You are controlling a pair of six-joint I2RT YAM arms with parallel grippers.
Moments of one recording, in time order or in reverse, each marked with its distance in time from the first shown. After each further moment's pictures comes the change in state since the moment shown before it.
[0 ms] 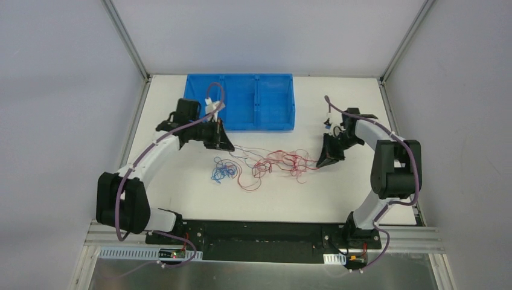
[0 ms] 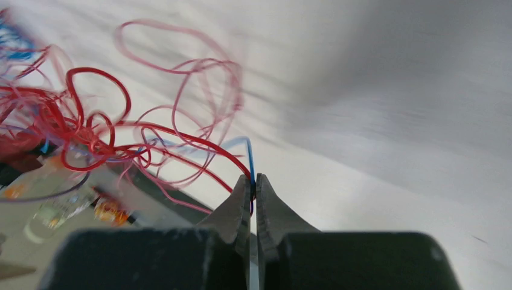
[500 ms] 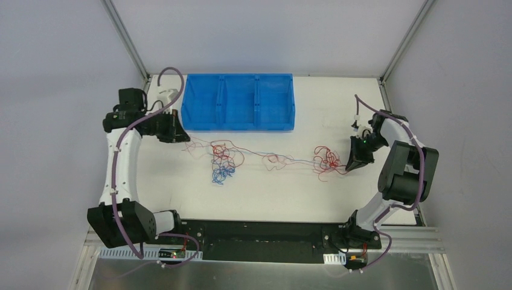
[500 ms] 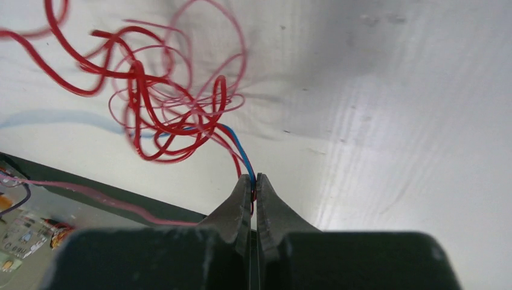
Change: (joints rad) left arm 0.509 -0.162 0.343 -0.687 -0.050 0.604; right arm -0.335 -0.036 0.045 -0.184 0.258 -0.251
